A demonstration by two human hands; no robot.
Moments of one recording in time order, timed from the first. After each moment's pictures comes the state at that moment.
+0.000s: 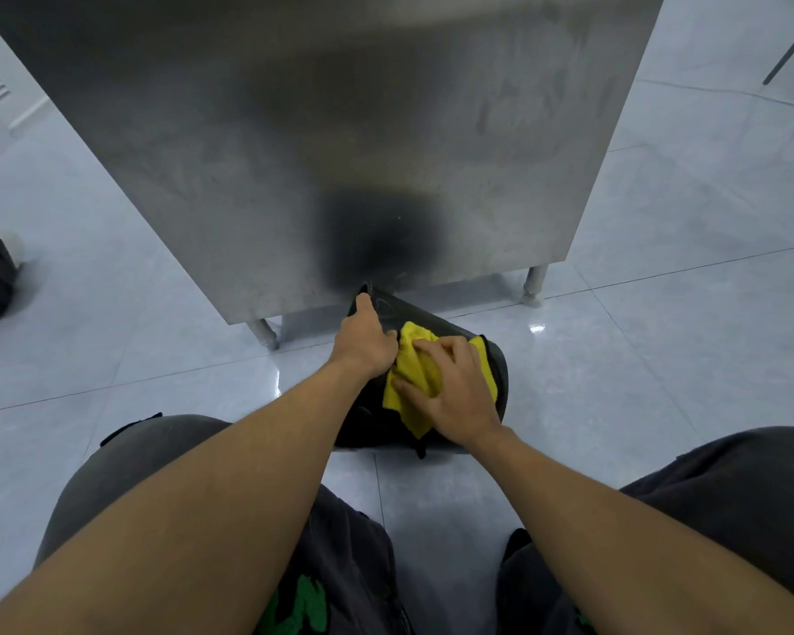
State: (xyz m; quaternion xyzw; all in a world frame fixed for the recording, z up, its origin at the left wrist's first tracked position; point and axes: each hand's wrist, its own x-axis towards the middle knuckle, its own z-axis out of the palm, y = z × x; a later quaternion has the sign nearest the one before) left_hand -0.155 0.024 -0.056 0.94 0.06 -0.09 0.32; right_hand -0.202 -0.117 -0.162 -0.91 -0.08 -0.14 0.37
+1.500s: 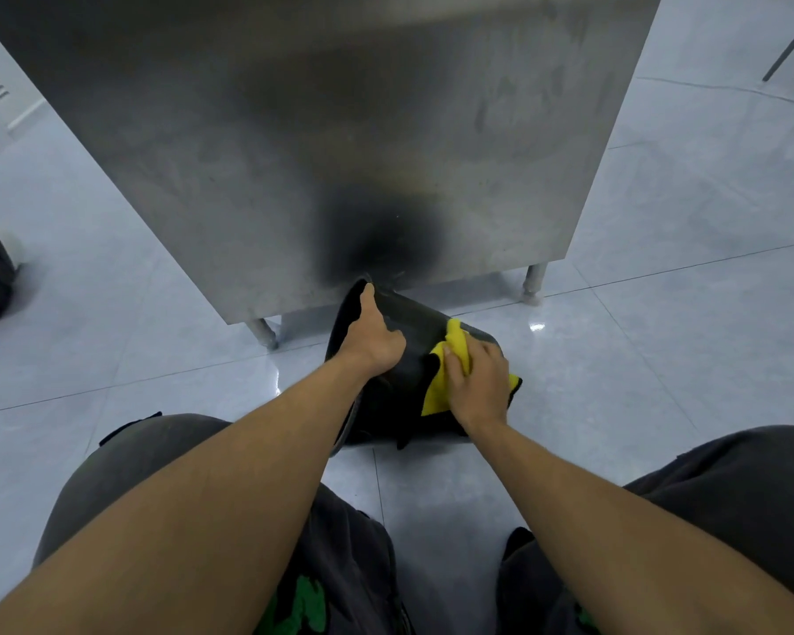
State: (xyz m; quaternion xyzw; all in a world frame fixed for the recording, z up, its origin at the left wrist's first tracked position) left_hand -0.152 0.020 -0.062 0.90 0.06 -0.13 0.41; right_hand -0.192 -0.124 -0.167 -0.88 0.16 -0.14 0.43
